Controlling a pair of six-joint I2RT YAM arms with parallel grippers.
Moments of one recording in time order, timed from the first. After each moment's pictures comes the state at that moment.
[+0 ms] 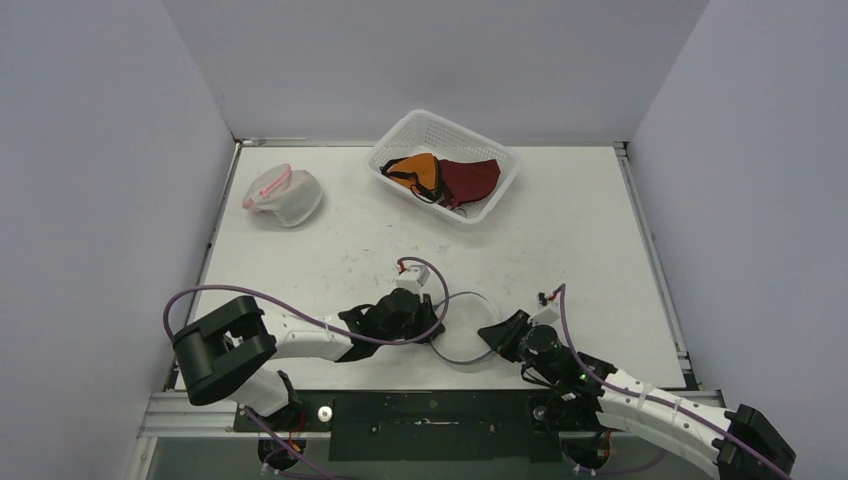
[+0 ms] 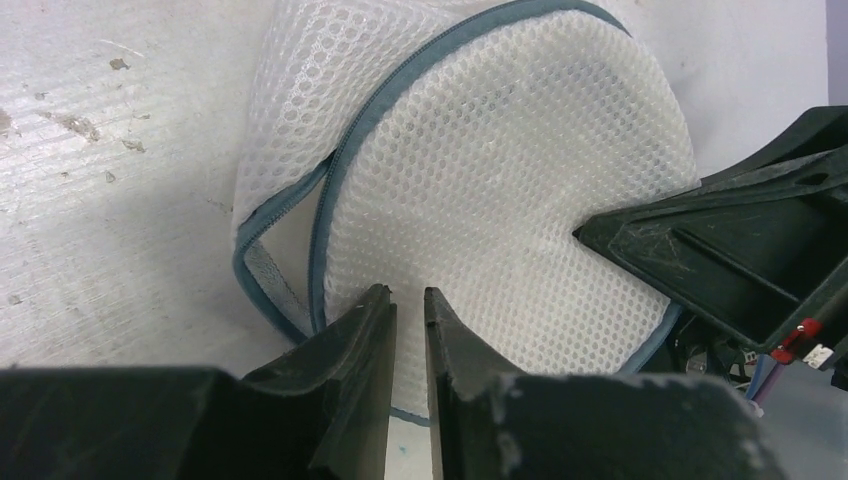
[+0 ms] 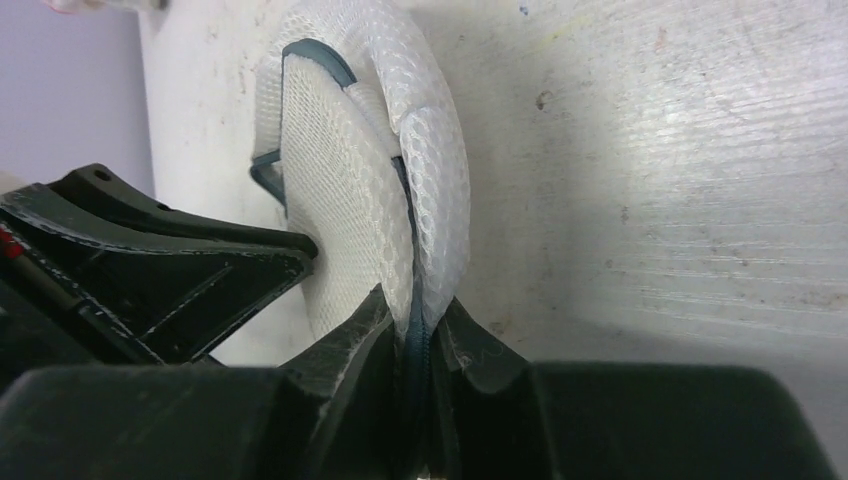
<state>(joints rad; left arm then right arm) -1.06 1.48 0.52 0.35 -0.12 -0.86 0.90 0.61 0.00 0.08 0.24 1.20</state>
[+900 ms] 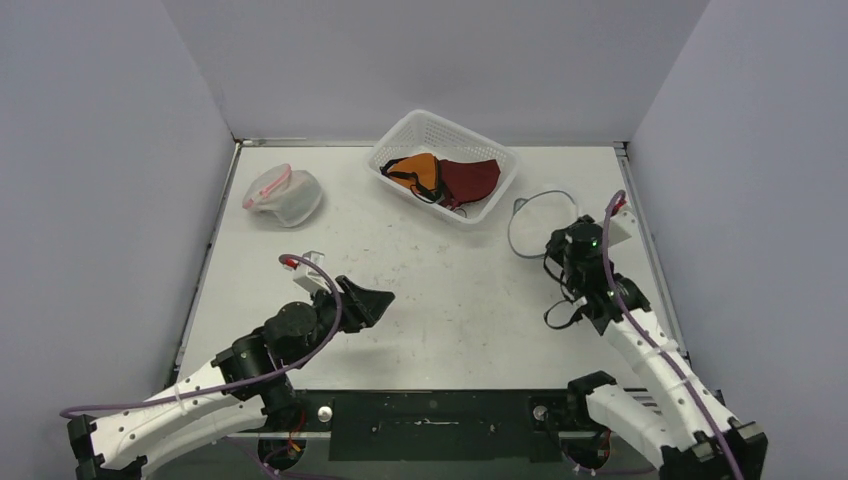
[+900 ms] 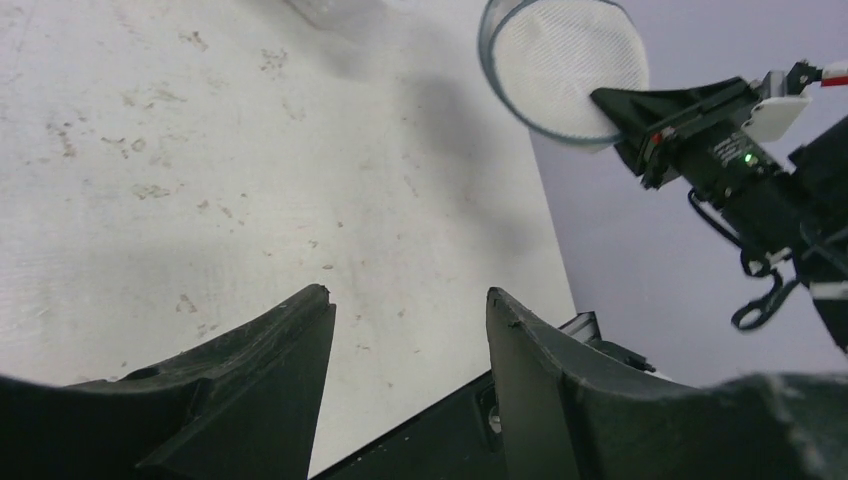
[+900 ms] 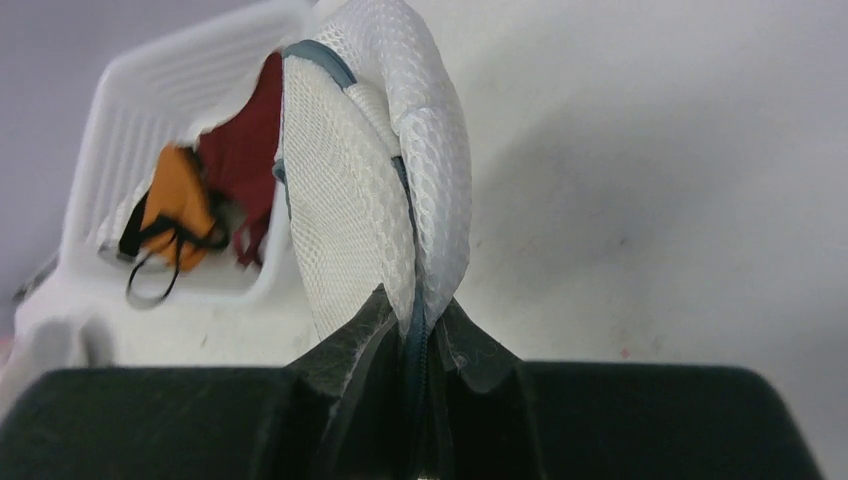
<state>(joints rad) -1.04 0.50 0.49 -0.20 -0.40 -0.99 0.49 0.82 0.74 -0.41 0.54 0.83</state>
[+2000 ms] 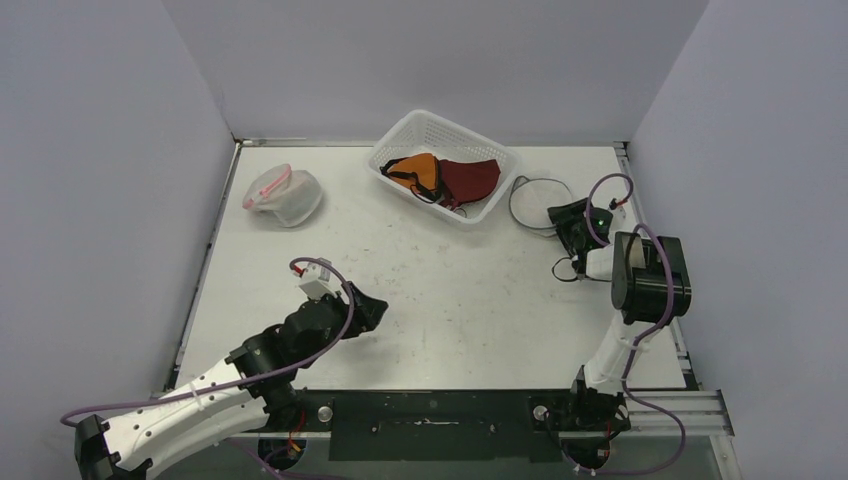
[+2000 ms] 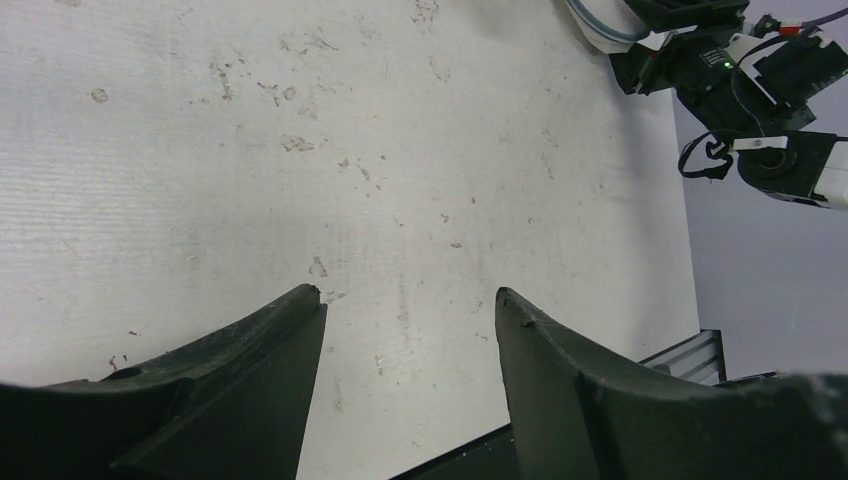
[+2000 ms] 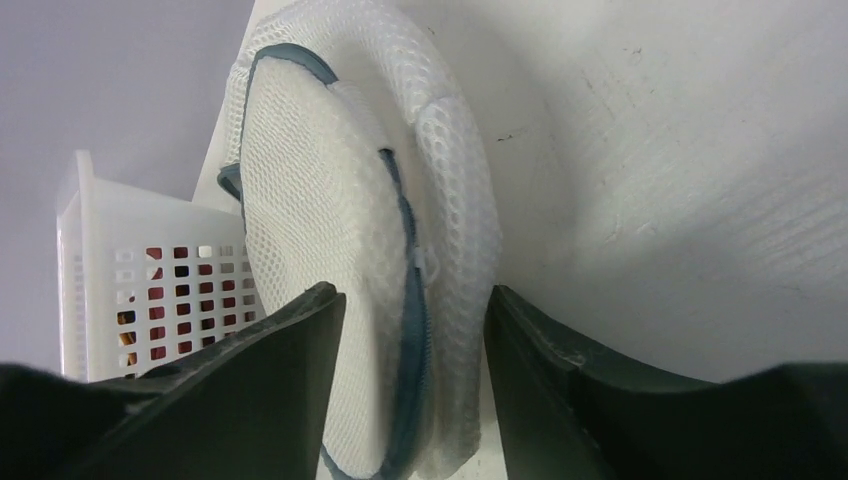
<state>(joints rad) -0.96 0.55 0.40 -0.30 -0.42 -0.99 -0.13 1.89 0.74 0.68 -0.07 0.96</state>
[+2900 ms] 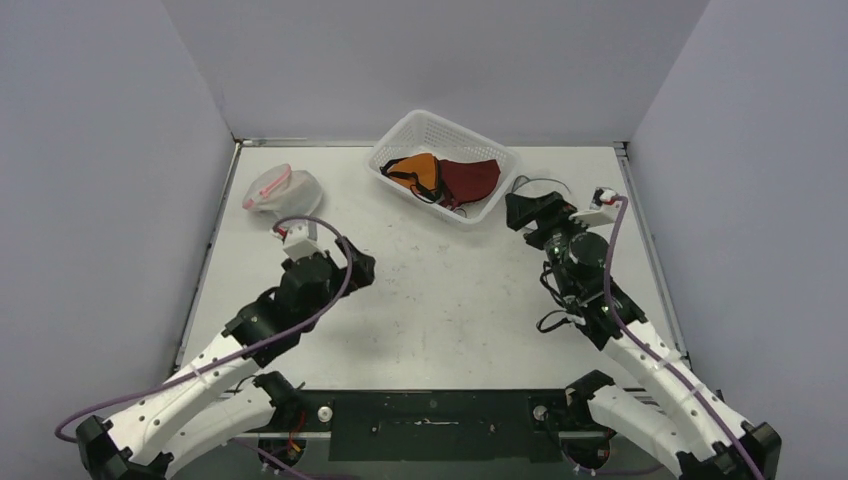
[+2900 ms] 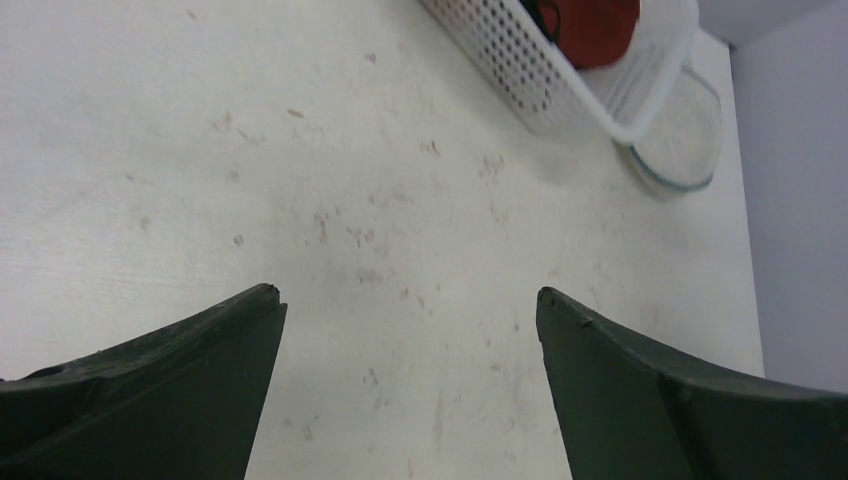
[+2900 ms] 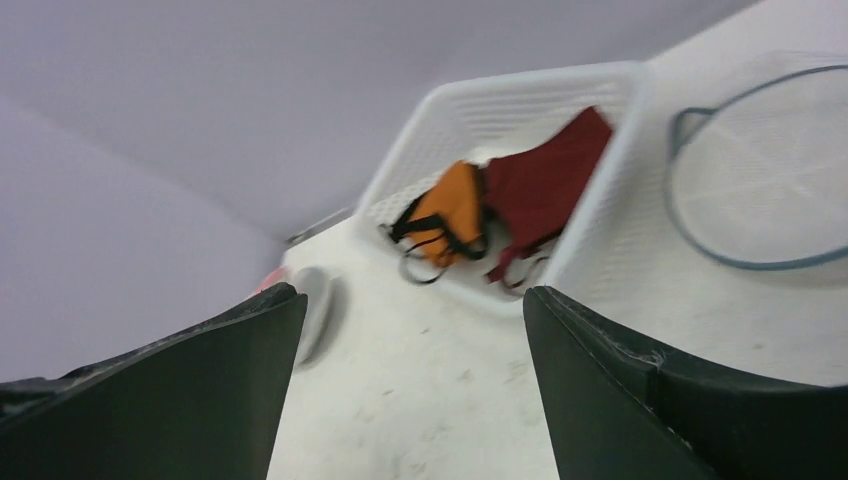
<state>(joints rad) -0.83 0.71 0.63 -0.41 -0.51 -0.87 0.41 0.89 0.70 0.10 0.32 0.75</state>
